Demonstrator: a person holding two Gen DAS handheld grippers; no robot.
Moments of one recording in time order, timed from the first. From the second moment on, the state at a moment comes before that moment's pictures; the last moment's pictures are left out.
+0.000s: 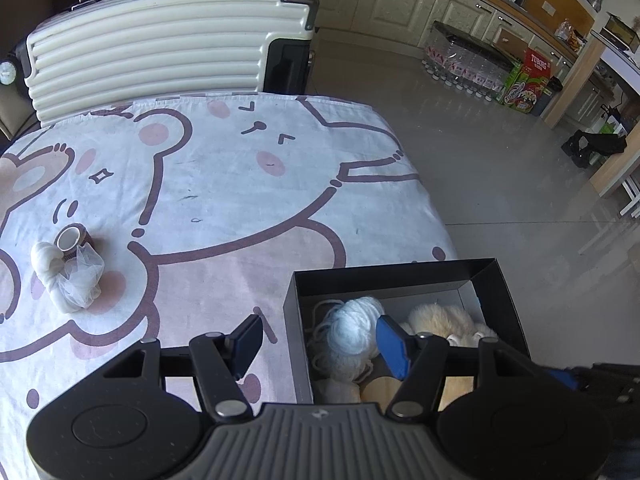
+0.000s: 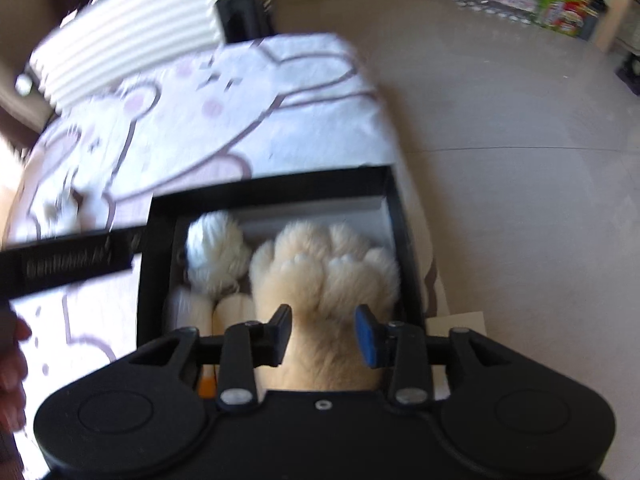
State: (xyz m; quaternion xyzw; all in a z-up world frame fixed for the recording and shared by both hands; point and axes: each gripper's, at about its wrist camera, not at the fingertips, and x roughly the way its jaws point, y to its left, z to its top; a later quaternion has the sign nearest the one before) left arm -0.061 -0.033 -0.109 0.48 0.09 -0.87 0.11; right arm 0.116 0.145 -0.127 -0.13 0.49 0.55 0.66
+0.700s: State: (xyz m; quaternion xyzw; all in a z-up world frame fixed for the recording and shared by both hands) left arm -0.020 -0.027 -0.076 0.49 0.05 -0.86 0.14; right arm 0.117 0.105 -0.096 -0.10 0.45 0.53 0.71
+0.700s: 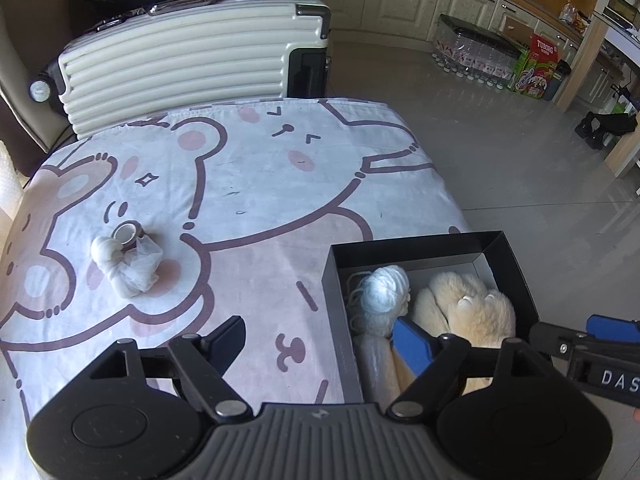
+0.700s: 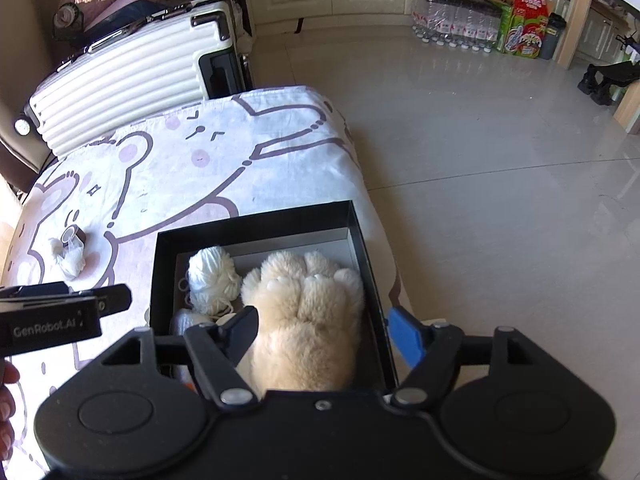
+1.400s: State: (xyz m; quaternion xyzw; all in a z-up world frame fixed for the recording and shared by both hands) left arm 0.010 -0.020 -0.060 0.48 0.02 -0.86 0.17; right arm 0.121 0.066 -0.085 -0.08 0.42 0.50 0.75
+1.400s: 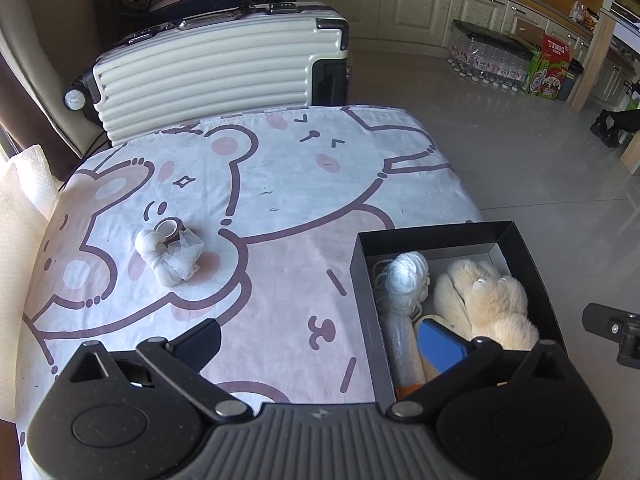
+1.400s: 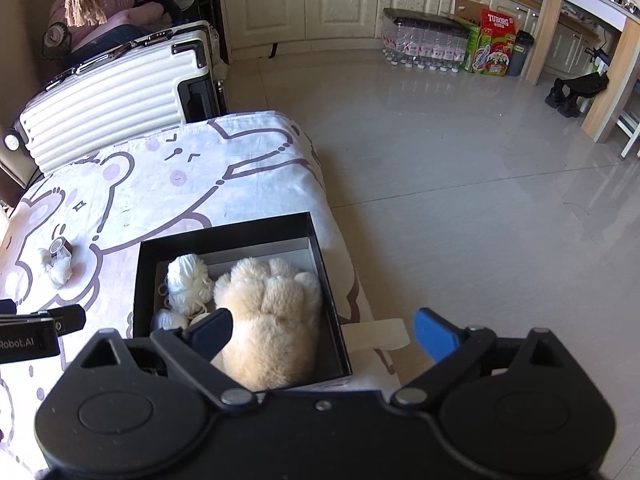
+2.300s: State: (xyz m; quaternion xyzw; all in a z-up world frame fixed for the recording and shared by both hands) left arm 0.015 -0.014 -0.054 0.47 0.03 -0.86 0.17; right arm 0.131 0.049 -0.085 -0.08 0.41 0.47 0.78
